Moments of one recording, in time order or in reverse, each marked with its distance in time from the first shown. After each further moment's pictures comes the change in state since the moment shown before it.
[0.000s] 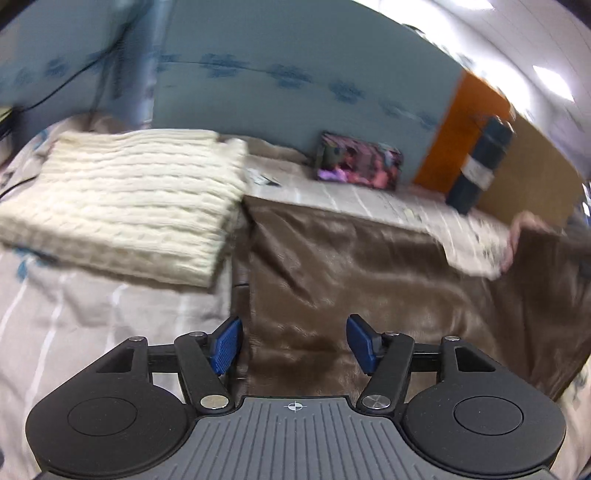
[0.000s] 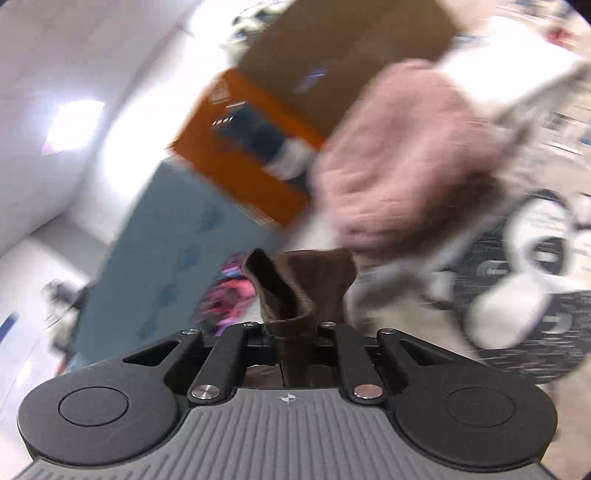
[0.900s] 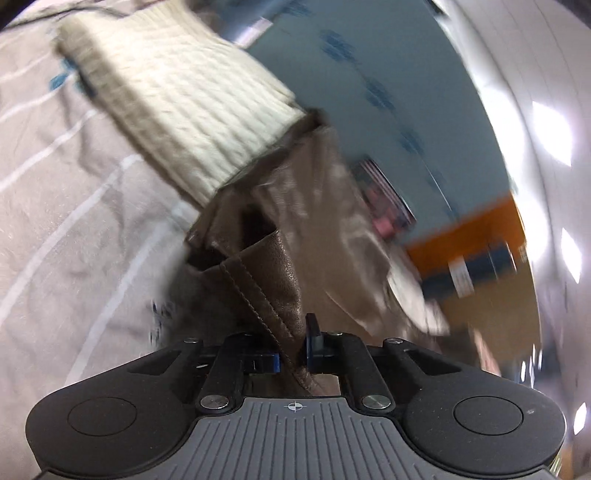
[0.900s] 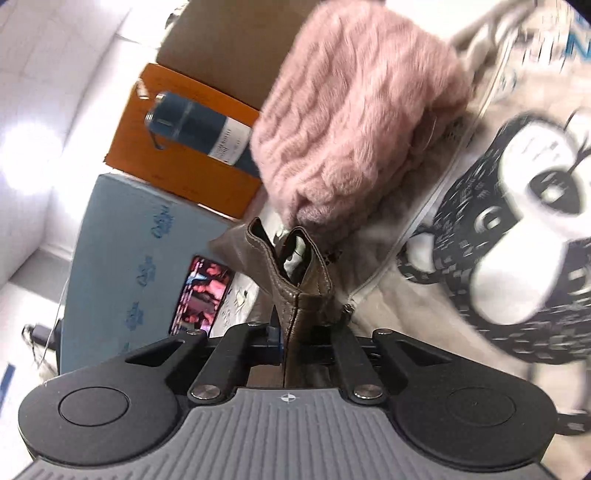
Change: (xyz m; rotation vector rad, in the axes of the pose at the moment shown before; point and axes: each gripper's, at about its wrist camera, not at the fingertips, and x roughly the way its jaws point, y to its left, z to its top) left arm -0.008 0.026 -0.021 -0.596 0.021 -0.178; right arm 0.020 -0.048 0.004 0.223 0.023 -0.146
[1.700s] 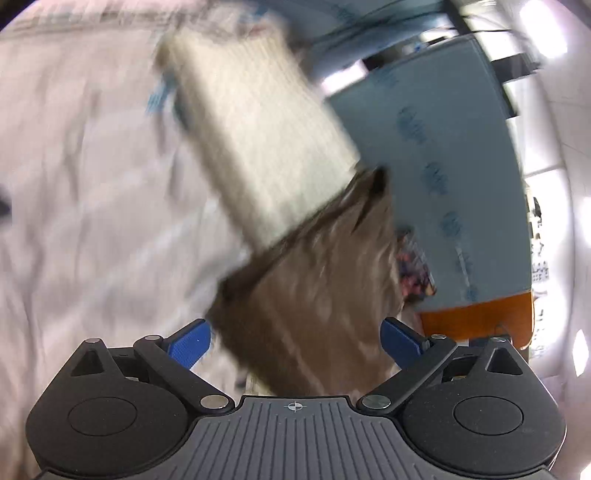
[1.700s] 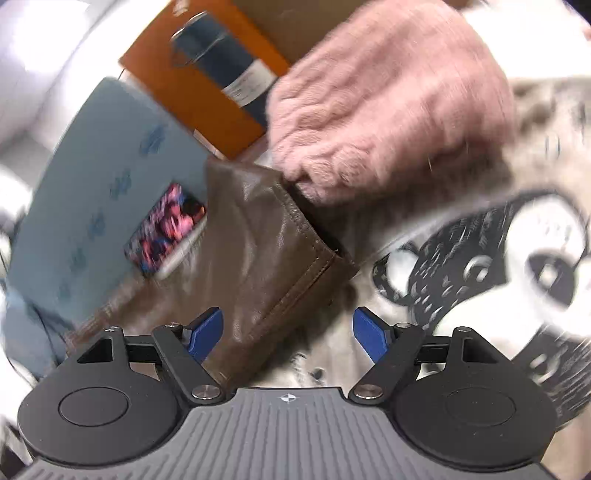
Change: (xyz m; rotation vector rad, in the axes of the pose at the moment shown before) left arm -0.039 0.021 0.017 -0.395 -0.082 0.082; right arm 0.040 0.002 0.011 -0.217 0.147 -0.087
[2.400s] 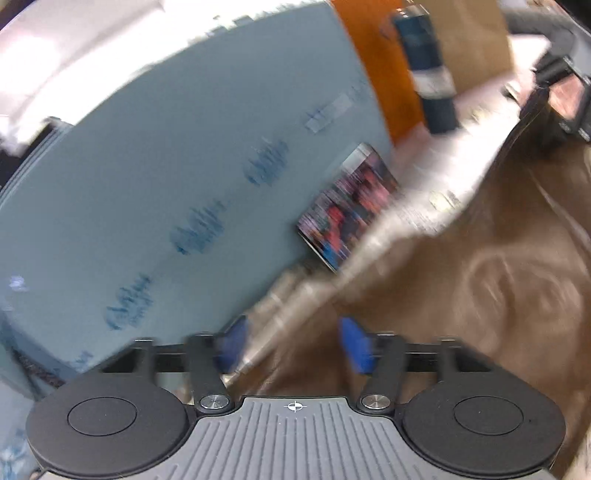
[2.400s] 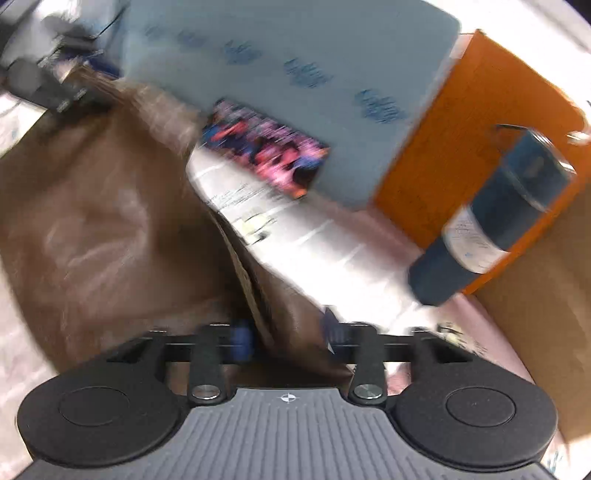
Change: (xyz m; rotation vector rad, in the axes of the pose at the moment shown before) left arm 0.124 -0.181 0.016 1.811 -0.098 0.189; right arm 0.070 0.130 0.061 -1.334 0.150 -0.075
